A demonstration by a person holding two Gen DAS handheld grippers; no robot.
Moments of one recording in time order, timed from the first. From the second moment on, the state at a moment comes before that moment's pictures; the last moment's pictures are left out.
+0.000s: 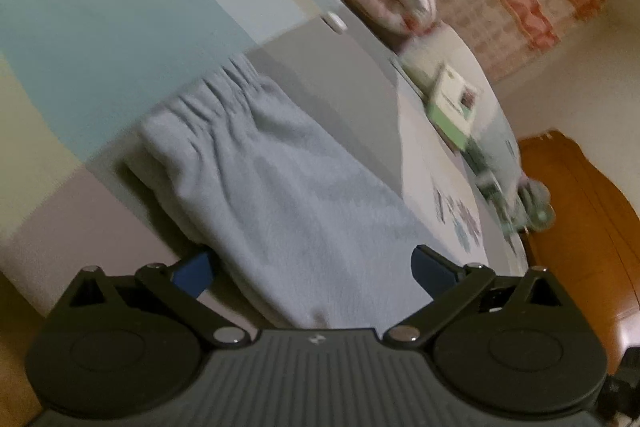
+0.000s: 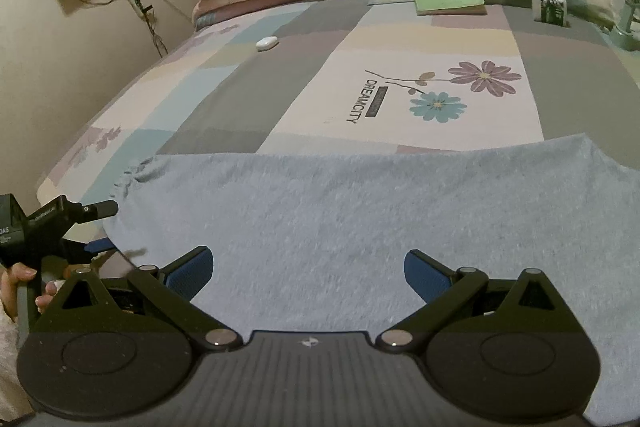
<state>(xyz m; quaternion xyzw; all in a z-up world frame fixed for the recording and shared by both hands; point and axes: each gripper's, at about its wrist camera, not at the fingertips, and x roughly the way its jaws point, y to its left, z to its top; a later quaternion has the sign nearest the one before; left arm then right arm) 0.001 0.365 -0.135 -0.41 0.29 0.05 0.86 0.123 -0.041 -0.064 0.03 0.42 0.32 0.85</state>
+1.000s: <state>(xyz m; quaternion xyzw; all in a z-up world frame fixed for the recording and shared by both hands) -0.016 0.364 -0.115 -0.39 0.26 0.00 0.88 0.077 0.244 -0.114 -0.31 0.34 0.49 0.74</state>
